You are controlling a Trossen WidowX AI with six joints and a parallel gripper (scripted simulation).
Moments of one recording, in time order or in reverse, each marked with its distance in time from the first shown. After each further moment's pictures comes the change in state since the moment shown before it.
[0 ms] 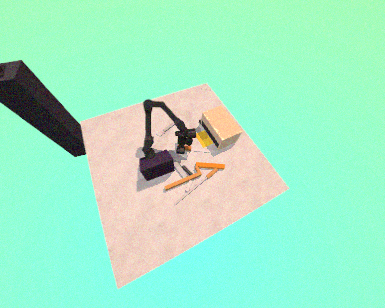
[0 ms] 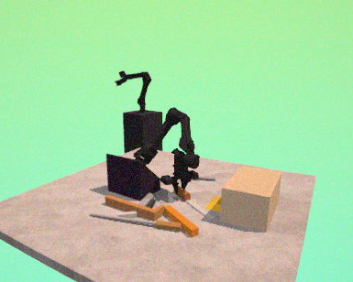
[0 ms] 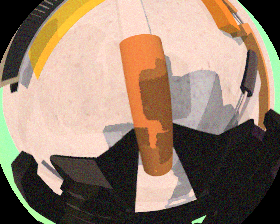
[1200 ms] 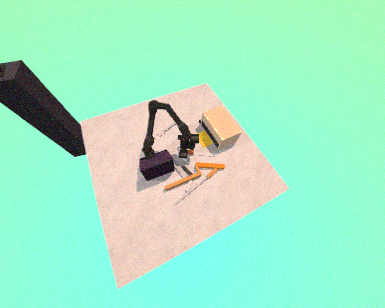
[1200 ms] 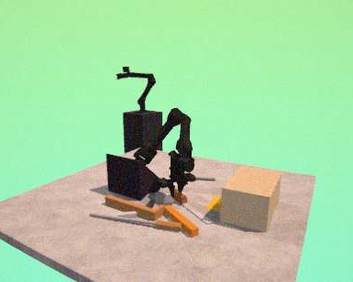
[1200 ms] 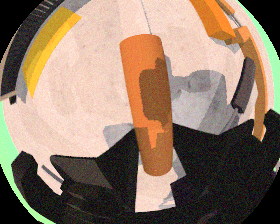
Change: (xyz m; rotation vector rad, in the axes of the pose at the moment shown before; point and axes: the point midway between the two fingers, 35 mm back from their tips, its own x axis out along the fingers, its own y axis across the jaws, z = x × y) arm 0.000 -0.033 0.023 -0.002 -0.002 0.000
